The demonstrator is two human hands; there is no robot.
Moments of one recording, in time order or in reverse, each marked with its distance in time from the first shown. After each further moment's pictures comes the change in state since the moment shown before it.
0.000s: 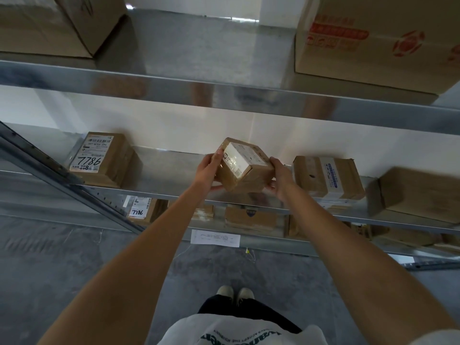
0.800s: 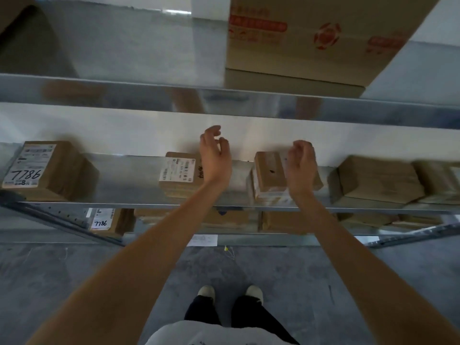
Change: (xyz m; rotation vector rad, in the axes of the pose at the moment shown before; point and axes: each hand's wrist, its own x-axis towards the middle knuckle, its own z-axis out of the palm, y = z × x) left_hand -0.002 0.010 0.131 0.257 0.254 0.689; right_hand -0.020 -0.030 -0.116 -0.530 0.480 -0.888
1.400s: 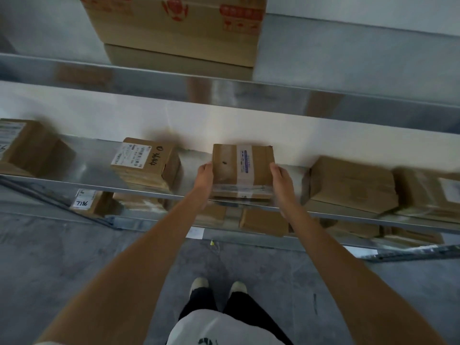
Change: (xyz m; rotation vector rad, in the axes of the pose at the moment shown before) left_hand -0.067 -0.016 0.108 -0.178 -0.220 -0.845; right_hand 0.033 0.112 -0.065 0.178 -0.479 0.513
